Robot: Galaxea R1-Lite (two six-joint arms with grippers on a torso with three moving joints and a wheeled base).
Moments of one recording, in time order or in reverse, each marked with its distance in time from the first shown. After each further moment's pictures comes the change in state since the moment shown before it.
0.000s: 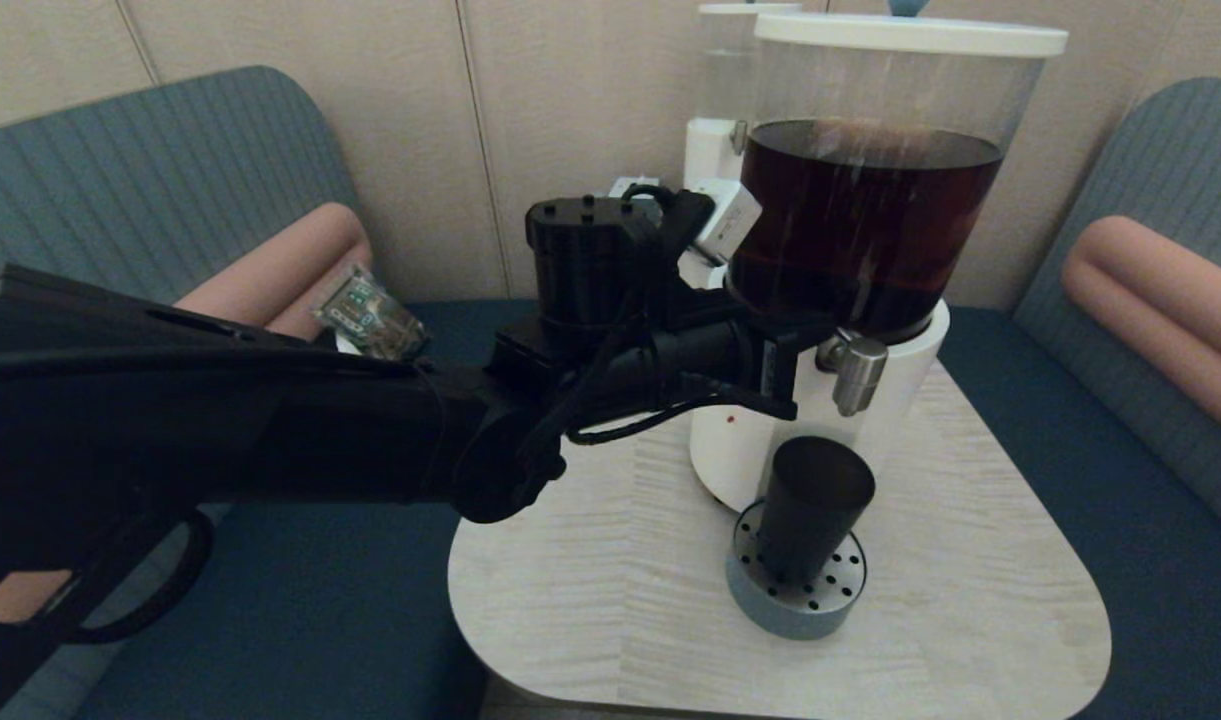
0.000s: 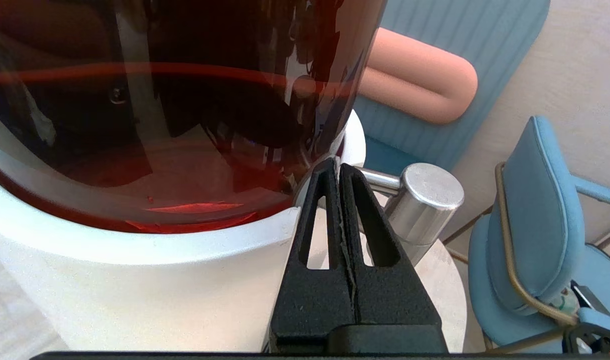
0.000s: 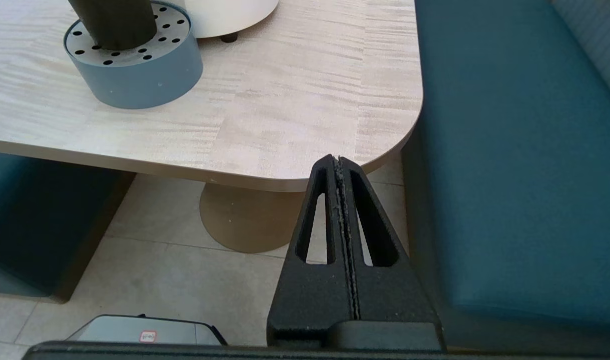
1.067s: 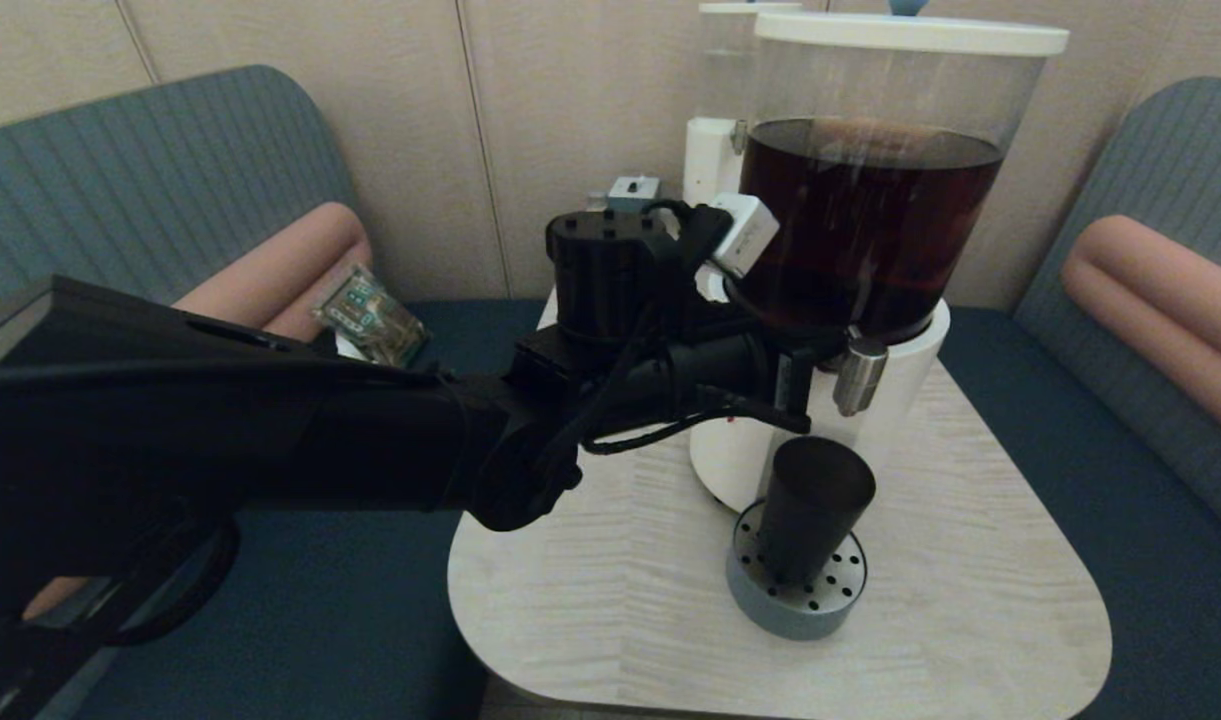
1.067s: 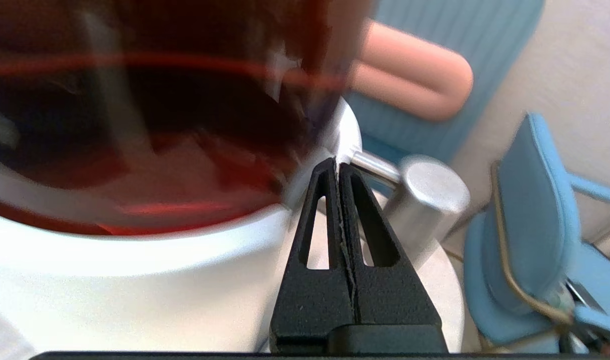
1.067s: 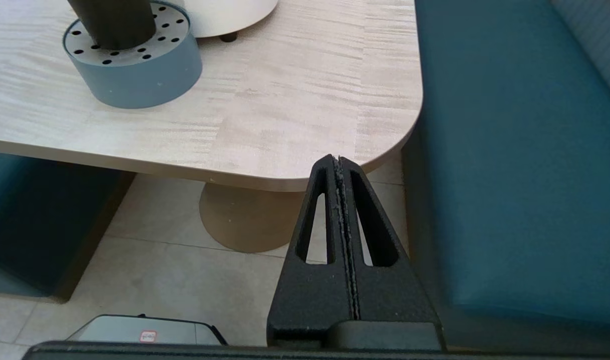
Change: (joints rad) left arm -0.018 0.018 -0.008 0.001 -0.001 -0.003; right arm 0.000 0.000 0.000 0.000 0.000 0.000
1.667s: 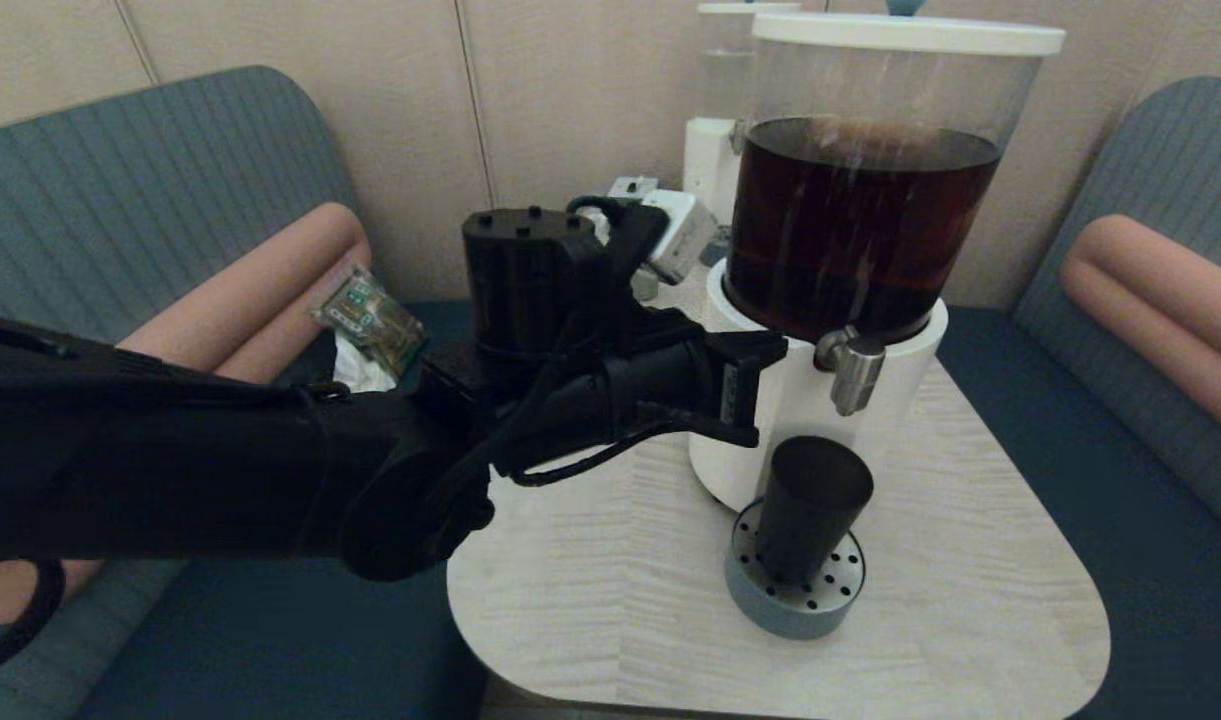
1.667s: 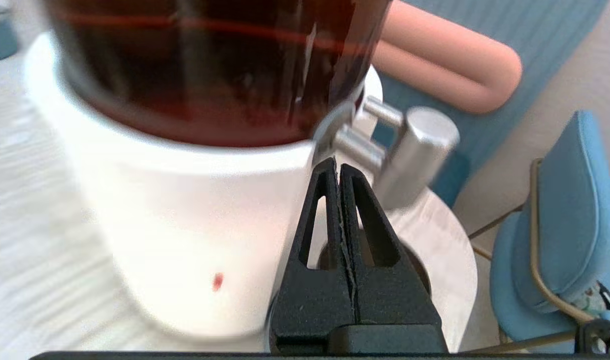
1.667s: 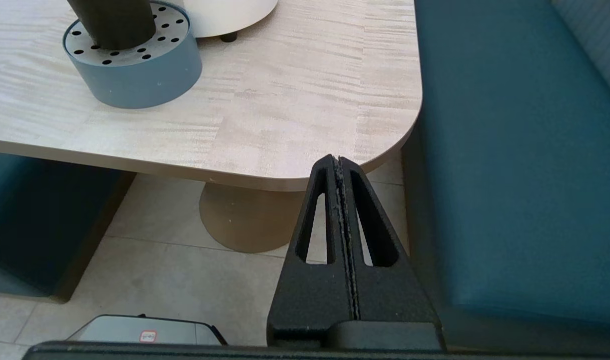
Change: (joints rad) left arm 0.018 -0.181 0.244 -0.029 0.146 0.013; right arm 0.000 0.000 0.000 0.000 0.000 0.000
